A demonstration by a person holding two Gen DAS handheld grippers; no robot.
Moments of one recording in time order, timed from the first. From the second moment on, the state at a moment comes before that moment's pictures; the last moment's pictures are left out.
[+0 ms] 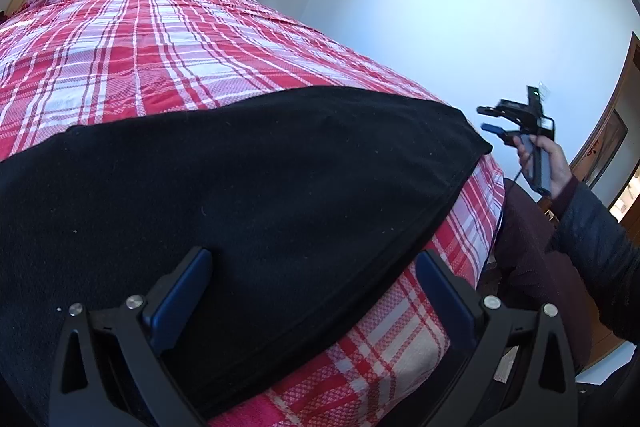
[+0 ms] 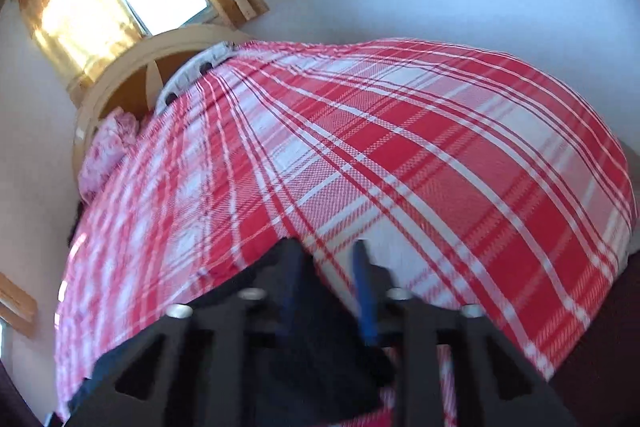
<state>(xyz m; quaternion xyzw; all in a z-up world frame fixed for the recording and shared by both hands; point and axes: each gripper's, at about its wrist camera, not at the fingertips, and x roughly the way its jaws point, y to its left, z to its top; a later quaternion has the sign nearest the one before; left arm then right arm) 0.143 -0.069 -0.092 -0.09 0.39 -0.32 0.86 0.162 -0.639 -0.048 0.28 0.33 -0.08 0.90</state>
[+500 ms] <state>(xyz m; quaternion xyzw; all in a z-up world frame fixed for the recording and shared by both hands) 0.160 -0.134 -0.058 -0.05 0.37 -0.34 0.86 0.104 -0.612 -0.102 0.40 0.33 -0.04 0.85</state>
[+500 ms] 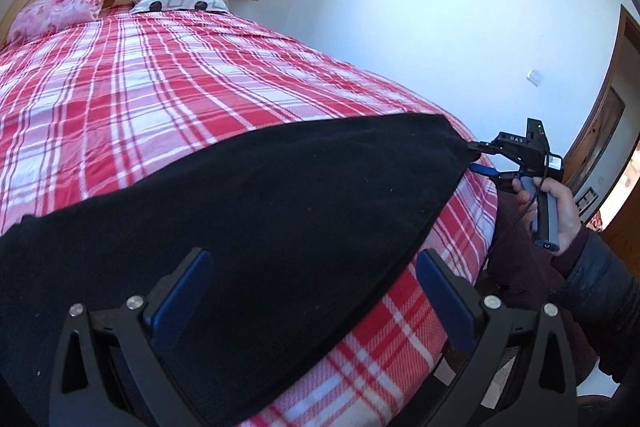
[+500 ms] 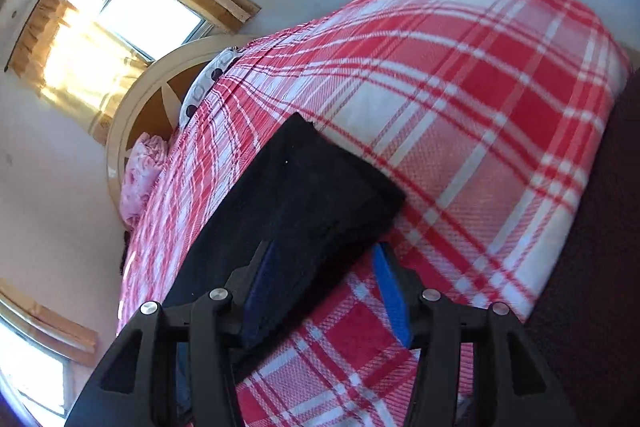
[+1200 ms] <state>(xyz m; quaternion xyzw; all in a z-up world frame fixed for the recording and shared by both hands) 0.153 -0.162 -0.072 0.01 0.38 -0.31 0.87 0.098 -0.634 -0.126 0.49 0.23 -0.01 0.84</state>
